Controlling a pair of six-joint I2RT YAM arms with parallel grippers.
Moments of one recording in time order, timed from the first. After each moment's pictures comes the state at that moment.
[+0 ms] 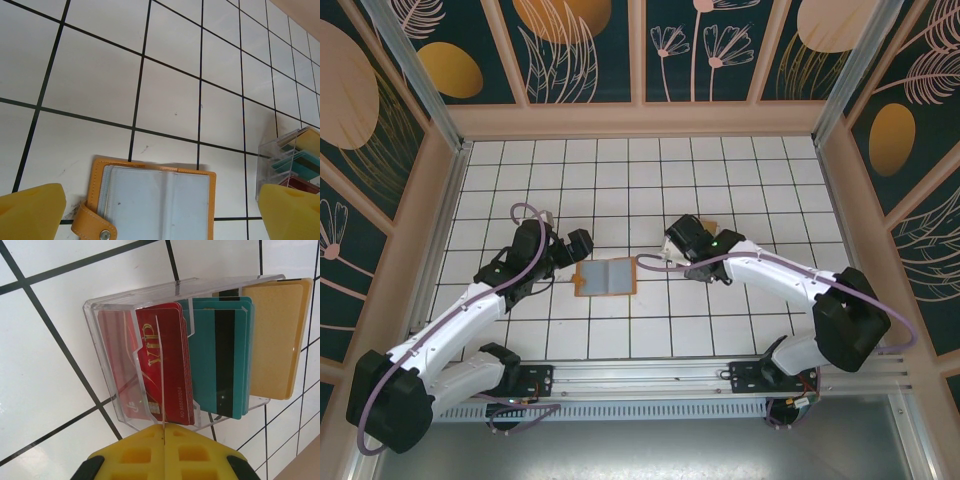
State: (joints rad) left arm -0.47 1.02 0.62 -0.29 -0.01 -0.79; right arm 0.79 1.43 0.93 -0.71 0.40 -0.61
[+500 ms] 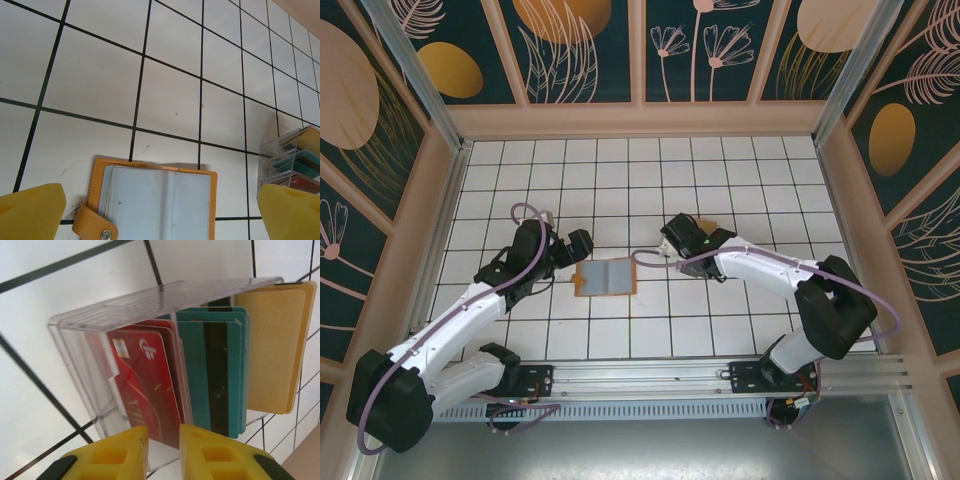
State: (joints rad) left arm -0.47 1.02 0.62 -0.29 -0.01 -0.79; right arm 0.76 1.52 0.94 -0.62 0.47 -0.57
